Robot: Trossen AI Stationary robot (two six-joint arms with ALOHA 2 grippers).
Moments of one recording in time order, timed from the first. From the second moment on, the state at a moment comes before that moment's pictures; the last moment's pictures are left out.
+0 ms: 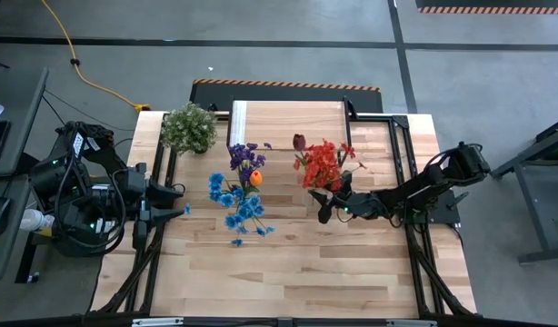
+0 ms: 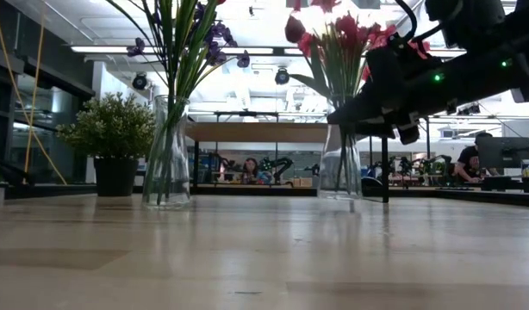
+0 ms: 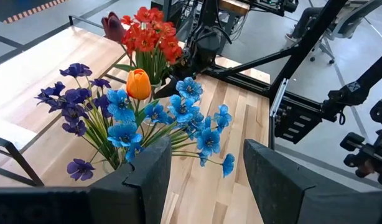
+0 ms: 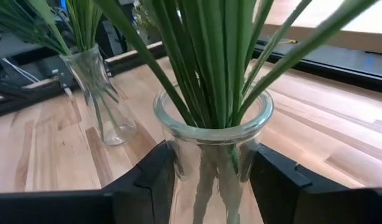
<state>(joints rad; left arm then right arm) -1.09 1.22 1.79 -1.54 -1.03 -1.20 0.24 1.53 0.36 0.89 0.72 0.41</state>
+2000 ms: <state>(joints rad) -1.09 1.22 1.79 -1.54 -1.01 -1.18 -0.35 1.04 0.77 0.18 0.44 0.13</state>
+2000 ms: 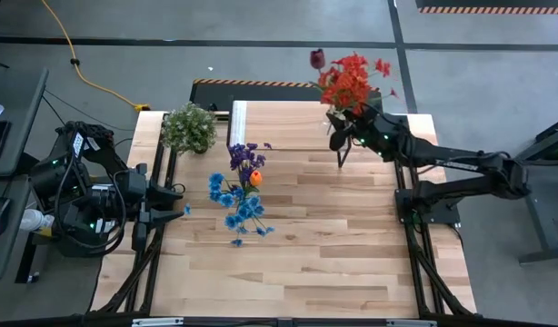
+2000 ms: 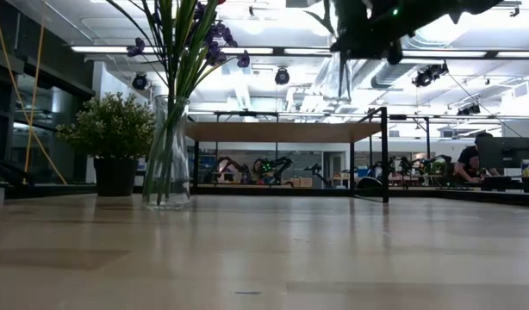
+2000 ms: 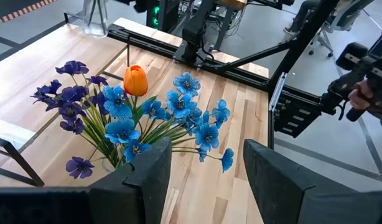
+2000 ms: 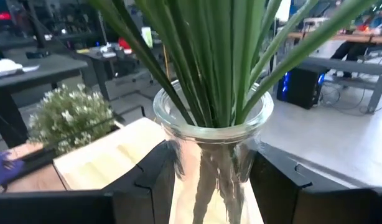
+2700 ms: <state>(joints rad) -1.09 1.22 1.79 -1.54 -1.01 -1.18 -0.43 1.15 0.77 0.16 0.39 0.15</state>
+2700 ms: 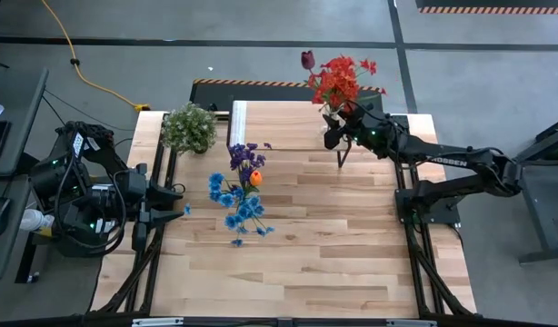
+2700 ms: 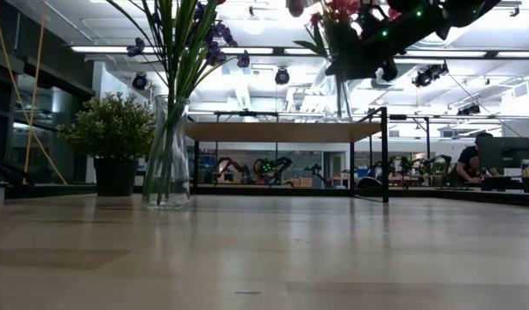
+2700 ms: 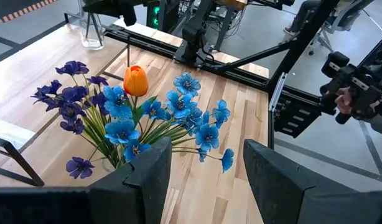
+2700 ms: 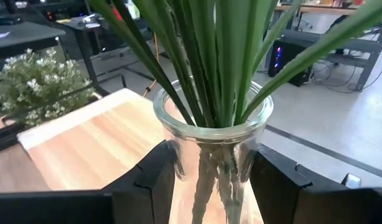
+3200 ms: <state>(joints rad) -1.09 1.22 1.79 -1.54 -1.01 -1.18 -0.43 1.15 0.77 0.14 0.41 0.16</state>
